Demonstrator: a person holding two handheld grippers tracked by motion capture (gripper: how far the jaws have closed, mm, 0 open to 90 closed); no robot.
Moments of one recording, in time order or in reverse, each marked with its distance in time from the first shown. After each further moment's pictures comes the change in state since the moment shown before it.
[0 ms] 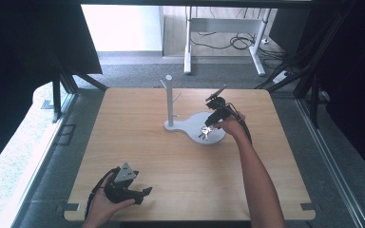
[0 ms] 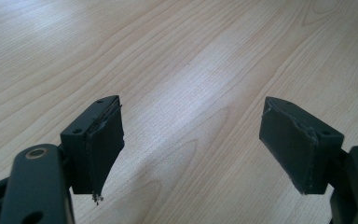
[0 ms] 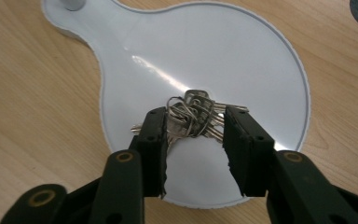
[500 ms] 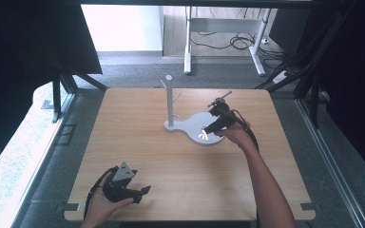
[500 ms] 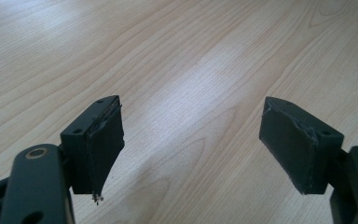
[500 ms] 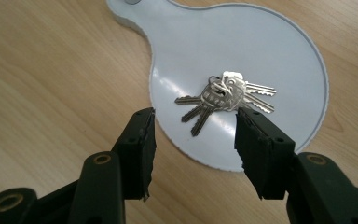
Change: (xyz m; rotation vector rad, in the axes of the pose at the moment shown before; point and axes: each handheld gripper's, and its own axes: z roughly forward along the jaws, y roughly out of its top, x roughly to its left) left arm 0.005 -0.001 -0.003 -0.004 0.012 -0.010; right arm 0.025 -0.032 -0.036 -0.083 0.042 -0.071
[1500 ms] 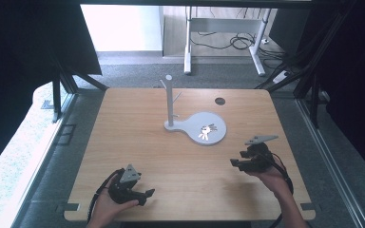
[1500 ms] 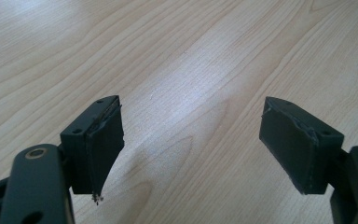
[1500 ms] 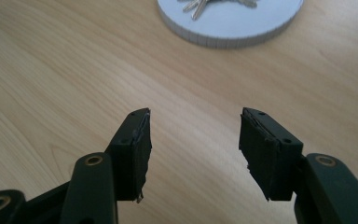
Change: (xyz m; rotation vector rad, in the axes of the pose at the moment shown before) left arm -0.009 -0.002 0.016 0.042 -0.013 0.004; right arm 0.003 -0.159 -0.047 -0.194 0.002 0.050
